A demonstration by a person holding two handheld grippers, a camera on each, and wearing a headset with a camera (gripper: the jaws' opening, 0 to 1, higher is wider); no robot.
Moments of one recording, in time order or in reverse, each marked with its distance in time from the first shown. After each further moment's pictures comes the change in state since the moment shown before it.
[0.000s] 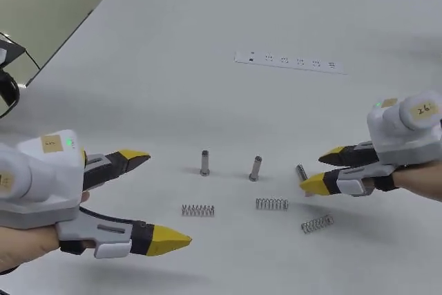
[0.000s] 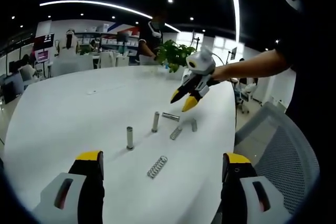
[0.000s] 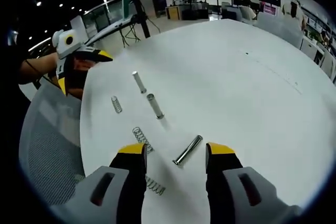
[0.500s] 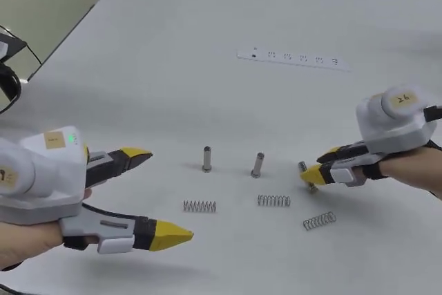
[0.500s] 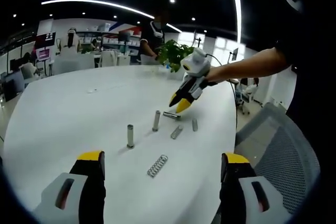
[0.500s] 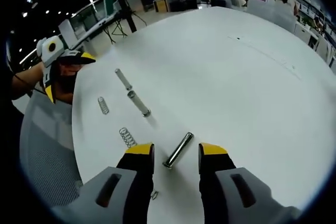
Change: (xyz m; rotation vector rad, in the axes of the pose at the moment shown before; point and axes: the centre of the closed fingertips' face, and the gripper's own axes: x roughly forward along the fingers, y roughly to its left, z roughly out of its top) left arm 0.000 0.002 -0.004 -0.015 0.000 0.006; right arm 0.015 -0.016 -0.009 0.094 0.063 -0.039
